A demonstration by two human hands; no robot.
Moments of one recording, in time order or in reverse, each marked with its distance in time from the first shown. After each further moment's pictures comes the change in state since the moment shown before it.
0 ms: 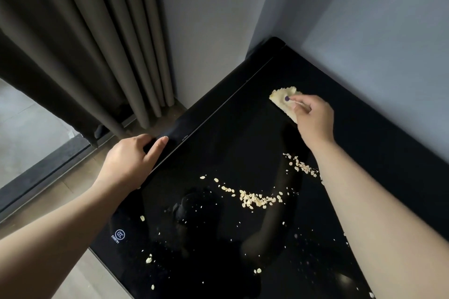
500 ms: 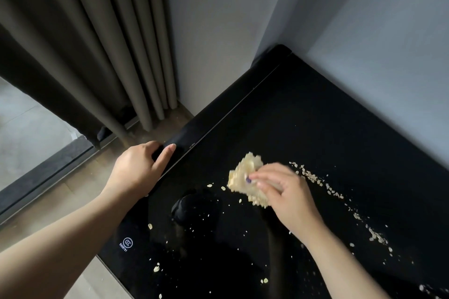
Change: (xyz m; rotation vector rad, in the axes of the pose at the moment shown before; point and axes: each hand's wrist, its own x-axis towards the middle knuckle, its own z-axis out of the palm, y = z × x) left_hand 0.000 0.003 0.000 0.002 -0.021 -0.009; right_hand -0.136 -0.034 0.007 0.139 -0.426 -0.090
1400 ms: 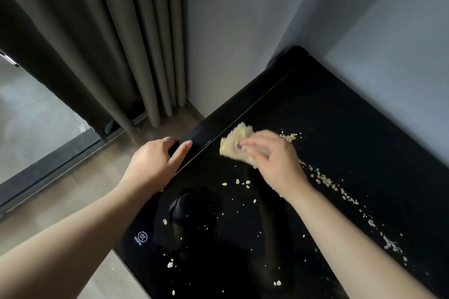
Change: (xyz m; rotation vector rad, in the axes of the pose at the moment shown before) left_hand 0.000 -0.003 -0.002 -0.054 -0.066 -0.026; right_hand 0.069 -0.027 0.026 -0.141 0.005 -0.110
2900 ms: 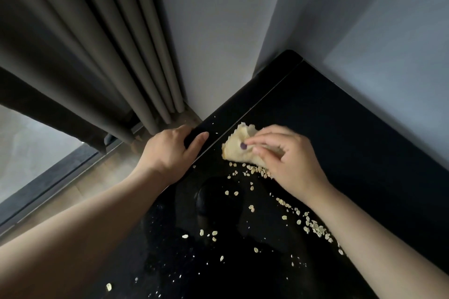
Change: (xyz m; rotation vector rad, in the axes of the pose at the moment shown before) left_hand 0.100 0.072 0.039 0.138 0.014 0.084; right_hand 0.065 0.059 -0.061 0.099 0.012 -0.146
